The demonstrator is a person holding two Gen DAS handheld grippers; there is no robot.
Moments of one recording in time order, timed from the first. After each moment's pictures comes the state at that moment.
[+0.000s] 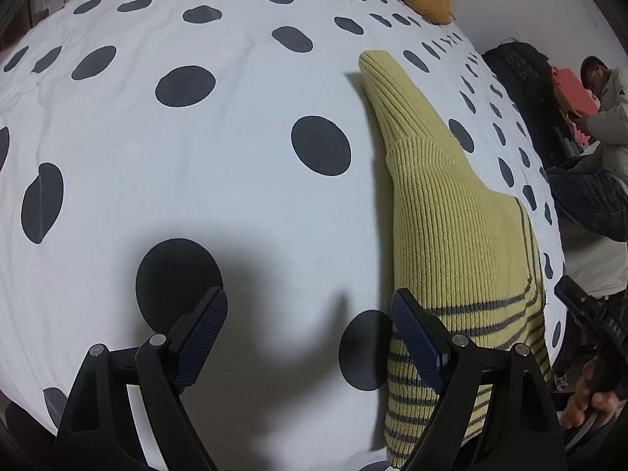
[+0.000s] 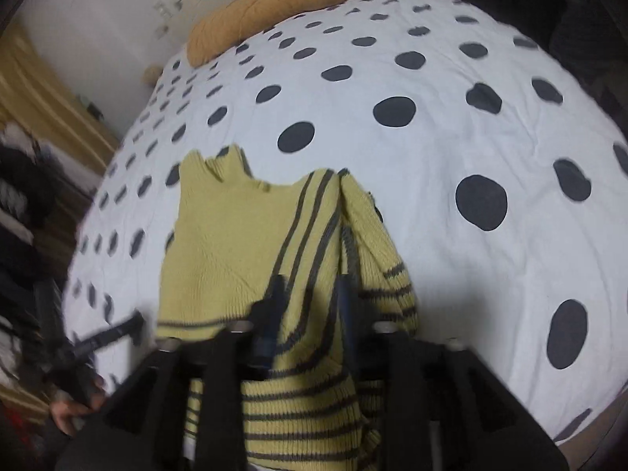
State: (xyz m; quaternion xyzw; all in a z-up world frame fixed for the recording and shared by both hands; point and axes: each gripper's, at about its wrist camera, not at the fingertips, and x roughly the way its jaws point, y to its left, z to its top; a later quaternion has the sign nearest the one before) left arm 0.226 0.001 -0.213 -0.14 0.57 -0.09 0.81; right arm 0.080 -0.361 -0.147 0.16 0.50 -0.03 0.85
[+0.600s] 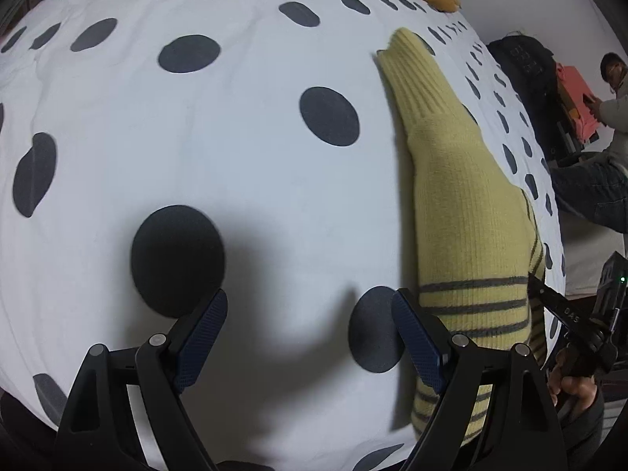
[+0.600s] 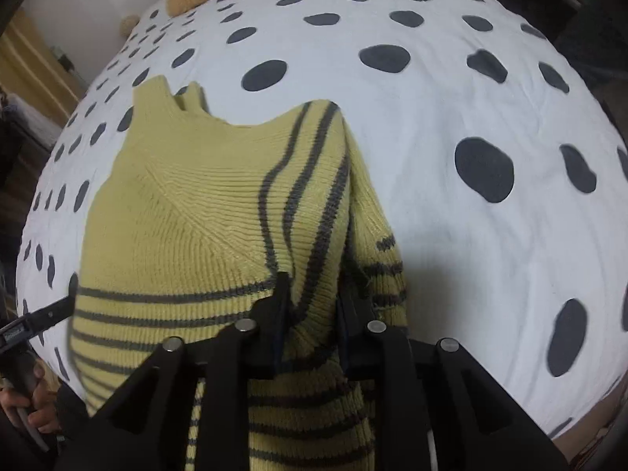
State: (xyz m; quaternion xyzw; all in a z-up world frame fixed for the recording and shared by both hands) left arm 0.221 -0.001 -0.227 -0.16 0.59 -0.10 0.79; right arm 0.088 -0.374 -0.200 0.13 0.55 -0.06 0.82
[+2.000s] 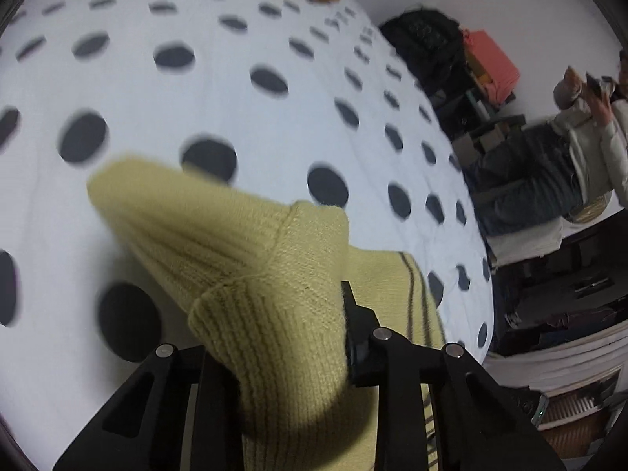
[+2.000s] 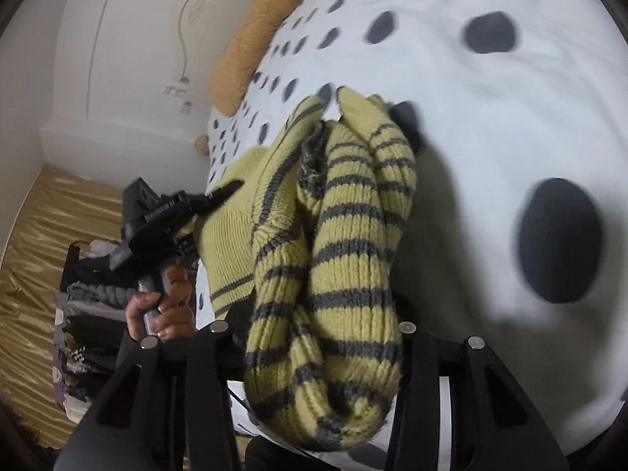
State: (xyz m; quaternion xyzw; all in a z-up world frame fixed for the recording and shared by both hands) left arm 0.384 -0.110 -0.153 -0.15 0.55 -0.28 0.77; right arm 0.025 -0.368 -0.200 0.47 0.39 0.07 0.79
